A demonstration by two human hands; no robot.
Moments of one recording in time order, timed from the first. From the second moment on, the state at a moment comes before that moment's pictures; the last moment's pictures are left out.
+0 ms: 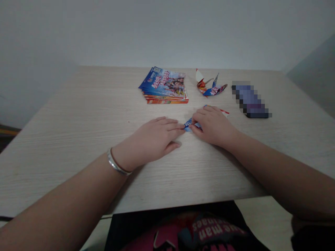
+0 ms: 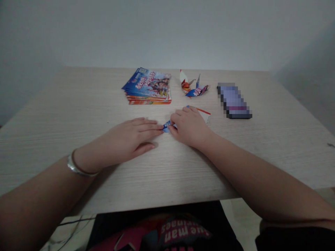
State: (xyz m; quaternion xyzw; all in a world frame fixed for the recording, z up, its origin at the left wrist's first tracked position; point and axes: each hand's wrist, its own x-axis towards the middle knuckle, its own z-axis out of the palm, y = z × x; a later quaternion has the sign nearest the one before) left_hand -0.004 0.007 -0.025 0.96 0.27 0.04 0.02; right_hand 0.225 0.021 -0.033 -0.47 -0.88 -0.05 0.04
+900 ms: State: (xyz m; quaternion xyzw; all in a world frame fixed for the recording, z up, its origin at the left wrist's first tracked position) left_hand -0.001 0.008 -0.027 0.95 0.30 0.05 0.01; right_hand 0.242 0.047 -0.046 -0.58 -0.77 0.05 0.25
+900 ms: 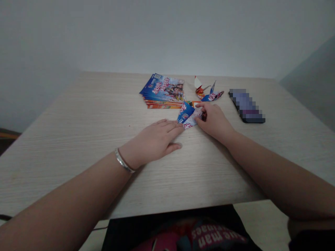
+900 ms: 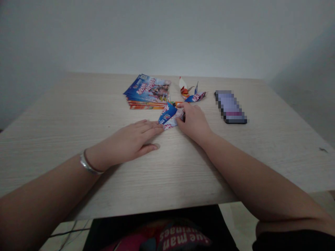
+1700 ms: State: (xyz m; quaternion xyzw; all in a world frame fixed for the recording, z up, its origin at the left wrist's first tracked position) left_hand 0.006 0.001 -0.024 0.94 0.33 0.04 0.01; right_hand 0.246 0.057 -0.047 -0.62 -0.74 0.11 0.24
